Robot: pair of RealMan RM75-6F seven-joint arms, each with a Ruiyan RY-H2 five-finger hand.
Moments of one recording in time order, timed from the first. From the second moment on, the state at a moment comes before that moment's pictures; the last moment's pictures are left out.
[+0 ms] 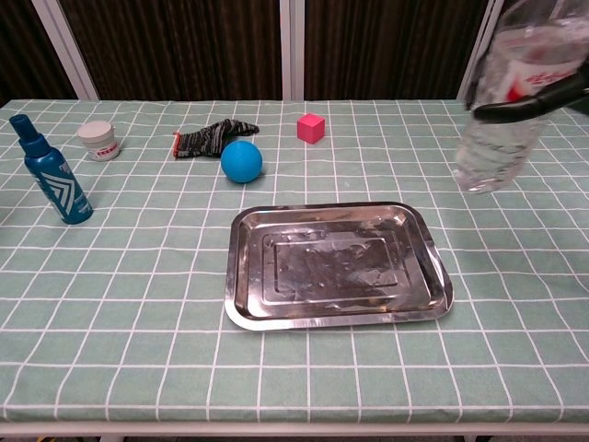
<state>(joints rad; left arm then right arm) -0.18 -1.33 -0.06 -1.37 1.49 1.43 -0.17 0.57 -1.30 0.21 -1.62 -1.35 0.94 0.77</state>
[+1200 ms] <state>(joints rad) -0.16 -1.32 -0.05 -1.33 1.48 1.44 -0.21 0.72 -1.64 0.18 -1.43 -1.35 0.78 0.70</state>
